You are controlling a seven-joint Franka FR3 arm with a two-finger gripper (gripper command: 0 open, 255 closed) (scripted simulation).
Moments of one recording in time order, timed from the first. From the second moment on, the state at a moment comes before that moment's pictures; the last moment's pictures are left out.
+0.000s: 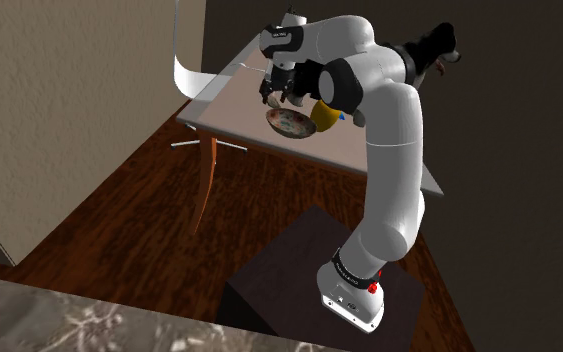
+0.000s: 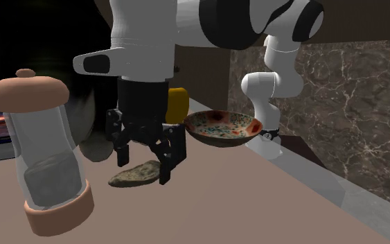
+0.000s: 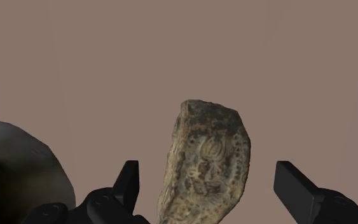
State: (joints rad) arm 0.04 0.55 -0.64 -1.44 0.29 1.97 -0.32
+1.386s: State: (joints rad) arm 0.03 0.54 -0.65 -1.36 0.28 1.87 -0.31
